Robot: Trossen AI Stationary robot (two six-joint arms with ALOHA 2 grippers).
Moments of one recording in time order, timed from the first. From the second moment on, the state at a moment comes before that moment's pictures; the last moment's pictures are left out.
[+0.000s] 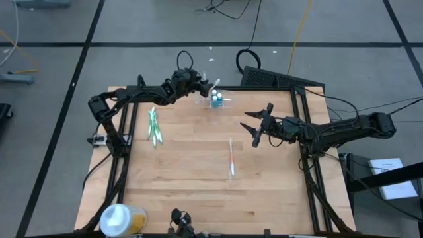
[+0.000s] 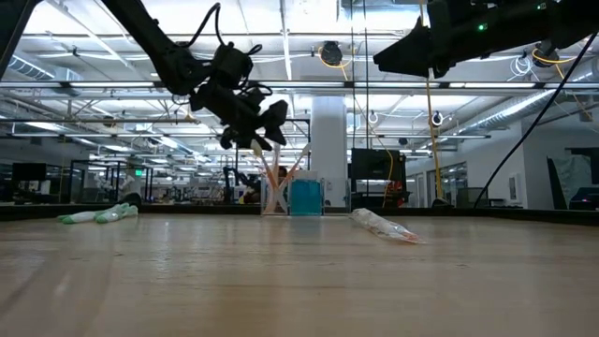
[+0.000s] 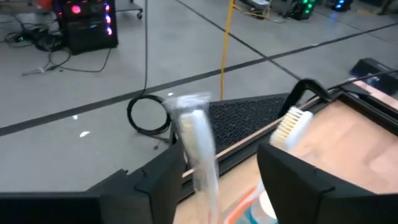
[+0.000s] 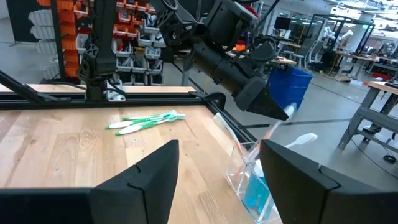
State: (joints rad) left arm 0.62 1.76 1.02 0.39 -0.15 -0.26; right arm 0.00 0.99 0.46 0.48 0.42 -0.12
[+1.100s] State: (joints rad) left arm 0.39 1.47 1.02 0.38 -0.04 -0.11; right arm 0.00 1.61 0.94 -0.27 0.21 0.45
